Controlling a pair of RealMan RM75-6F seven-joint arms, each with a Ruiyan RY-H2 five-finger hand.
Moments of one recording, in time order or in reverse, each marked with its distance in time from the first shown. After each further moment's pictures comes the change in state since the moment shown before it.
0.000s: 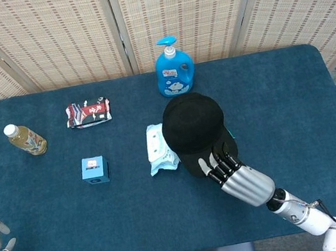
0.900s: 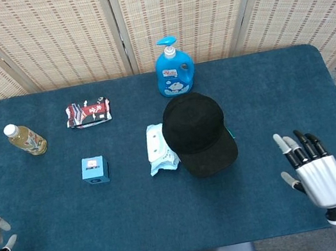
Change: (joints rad) left arm 0.011 0.015 -0.005 -0.038 0.057 0.066 0.014; right arm -0.338 0.138 -0.049 -0.204 0.264 0.266 0.343
